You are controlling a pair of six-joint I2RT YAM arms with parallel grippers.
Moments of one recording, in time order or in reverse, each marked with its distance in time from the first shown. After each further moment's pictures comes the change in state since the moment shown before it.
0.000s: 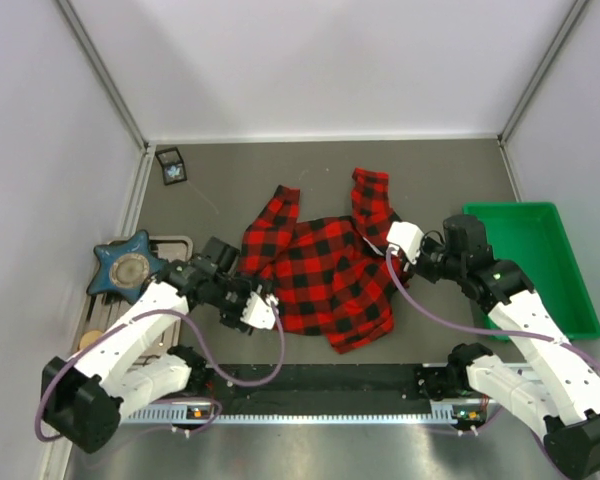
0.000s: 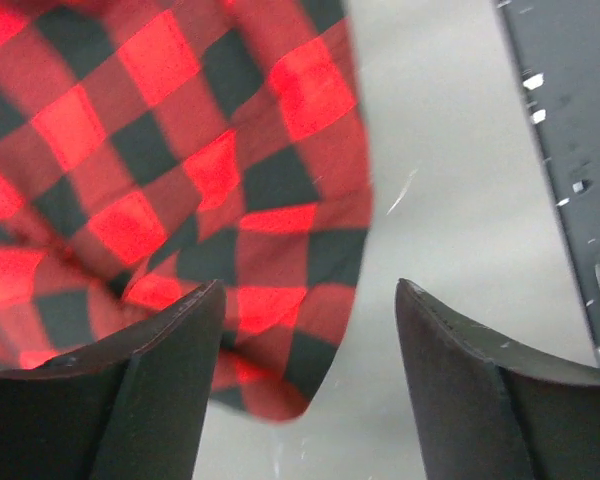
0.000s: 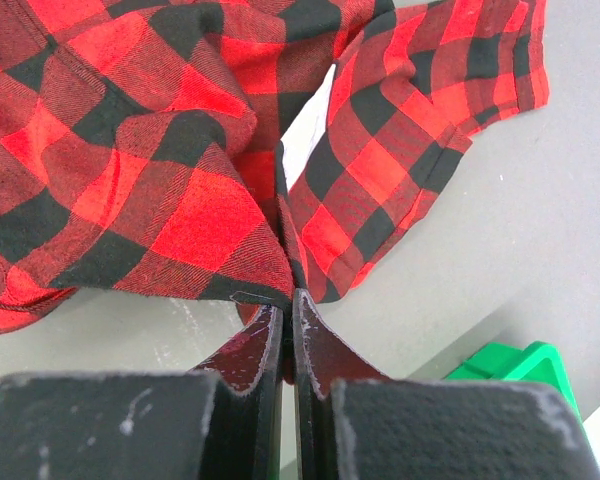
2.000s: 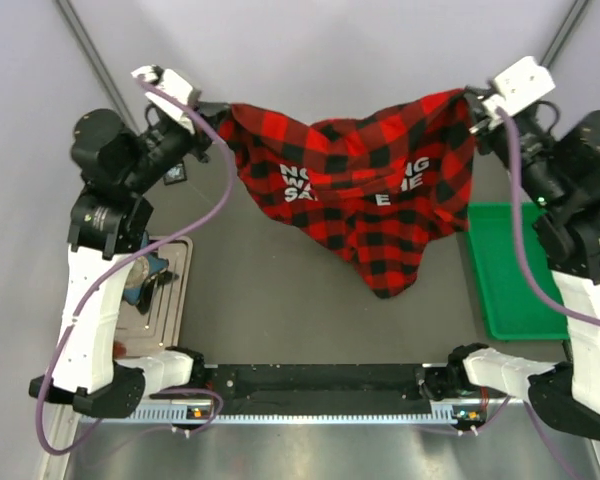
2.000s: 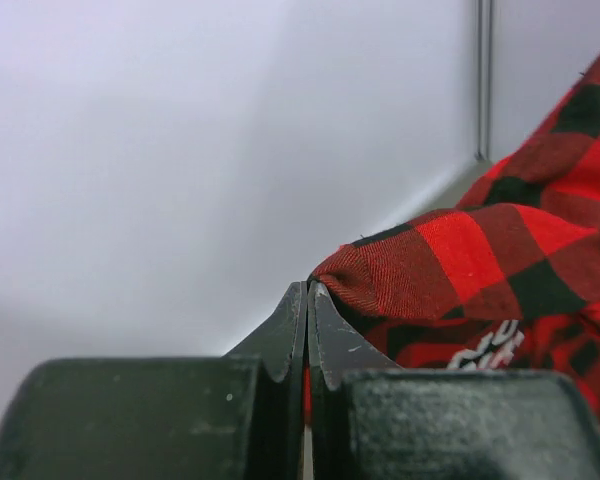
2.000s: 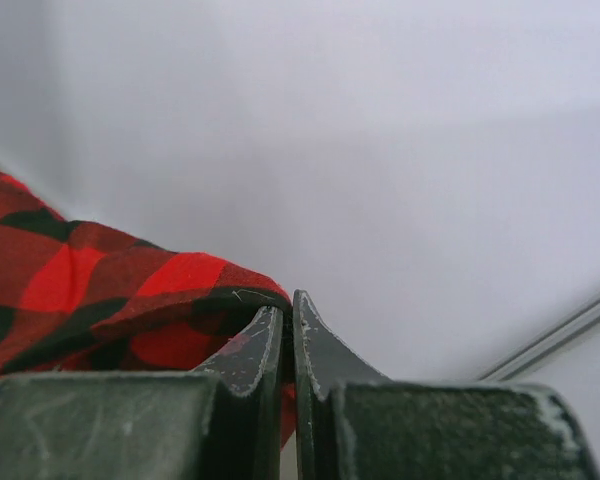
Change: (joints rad) left arm 0.164 0.203 0.959 0.543 -0.140 -1.228; right arm -0.011 0.283 0.991 0.140 0.187 0.234
